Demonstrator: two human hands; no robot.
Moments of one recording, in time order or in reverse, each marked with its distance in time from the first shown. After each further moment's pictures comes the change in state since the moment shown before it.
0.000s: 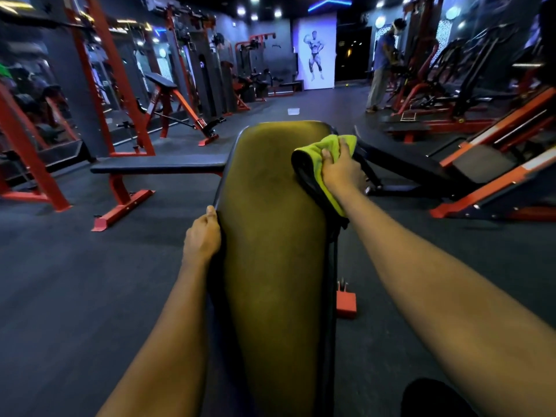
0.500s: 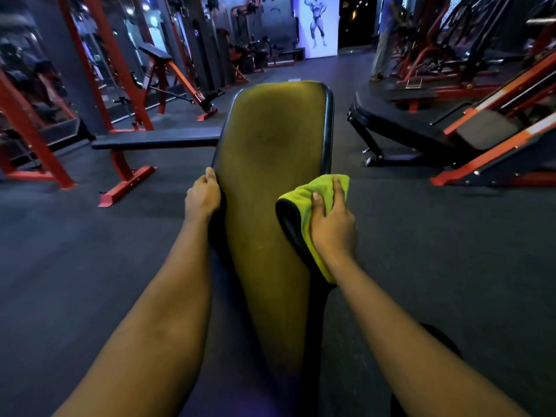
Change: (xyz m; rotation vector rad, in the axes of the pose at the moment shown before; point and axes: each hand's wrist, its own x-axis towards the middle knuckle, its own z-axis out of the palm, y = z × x) left_hand -0.024 0.006 -0.008 0.081 0.002 0.018; right_hand -0.185 0.069 0.004 0.119 0.002 0.034
